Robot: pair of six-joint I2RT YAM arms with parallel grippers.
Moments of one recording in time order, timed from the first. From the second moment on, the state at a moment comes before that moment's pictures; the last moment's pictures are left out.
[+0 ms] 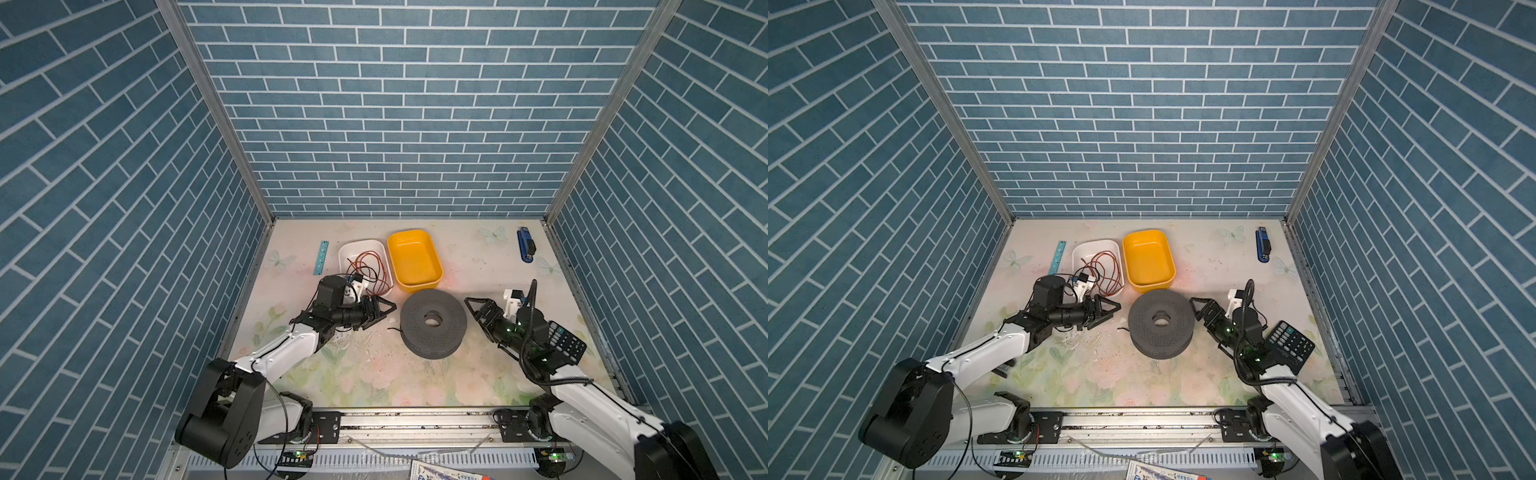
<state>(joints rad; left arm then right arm) -0.36 1.24 0.57 0.06 0.77 -0.89 0.42 0.80 0.24 0.18 -0.22 1.09</state>
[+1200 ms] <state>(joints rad) -0.03 1.15 0.50 0.09 -0.08 -0.09 0.39 1.02 0.40 0.28 0.53 -0.02</state>
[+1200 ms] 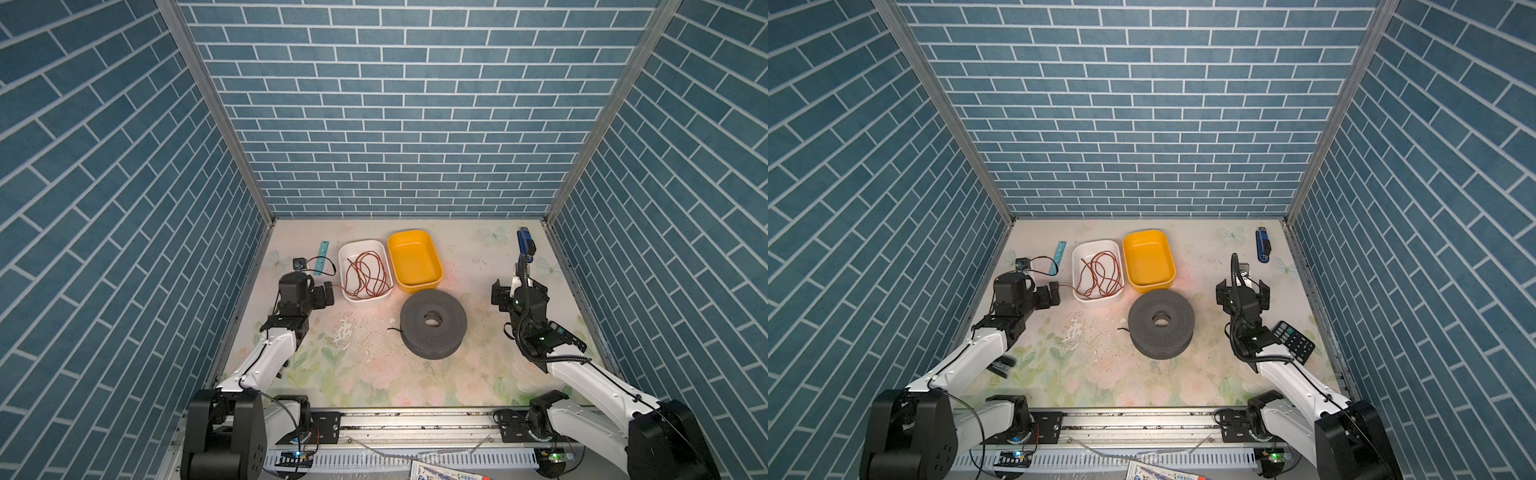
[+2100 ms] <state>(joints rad) -0.03 1.53 0.28 1.00 -0.25 0.02 0.20 1.53 0.21 1.10 0.49 -0.12</state>
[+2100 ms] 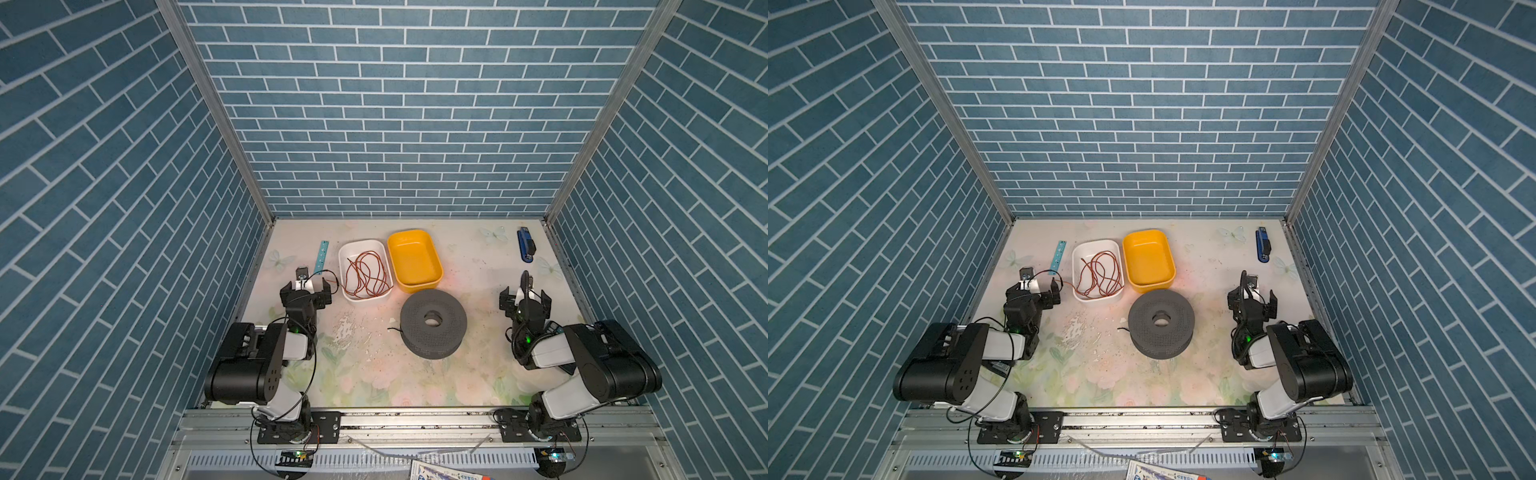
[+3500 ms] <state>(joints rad) -0.07 1.57 0.13 1.29 -0.28 0.04 -0.10 1.54 0.36 0.83 -0.14 0.05</state>
